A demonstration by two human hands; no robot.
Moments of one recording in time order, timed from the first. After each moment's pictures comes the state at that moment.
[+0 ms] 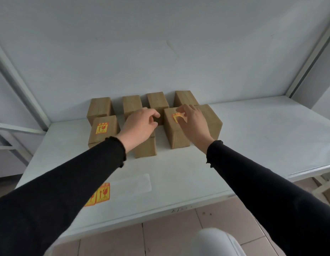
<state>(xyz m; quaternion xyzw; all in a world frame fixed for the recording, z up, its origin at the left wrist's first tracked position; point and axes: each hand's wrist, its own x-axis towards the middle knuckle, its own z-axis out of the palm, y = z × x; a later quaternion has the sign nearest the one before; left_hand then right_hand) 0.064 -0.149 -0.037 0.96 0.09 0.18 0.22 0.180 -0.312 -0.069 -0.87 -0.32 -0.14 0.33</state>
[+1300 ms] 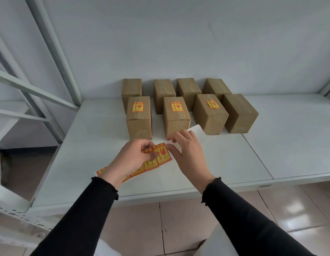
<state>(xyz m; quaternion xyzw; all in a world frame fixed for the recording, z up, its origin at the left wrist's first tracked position) -0.088 -0.101 -0.118 0.86 0.22 0.05 0.46 0.013 -0.260 -0.130 -0.85 -0.40 -0.10 0.33</state>
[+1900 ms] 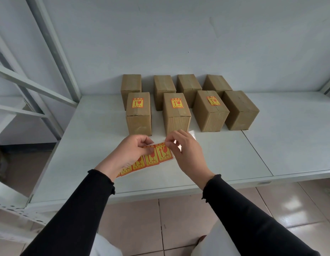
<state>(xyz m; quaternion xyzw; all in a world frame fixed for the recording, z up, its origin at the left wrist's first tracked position) -0.085 -0.092 -0.115 0.83 0.23 0.01 0.51 0.014 -0.259 -0.135 -0.83 -0.42 -0.06 0.35</state>
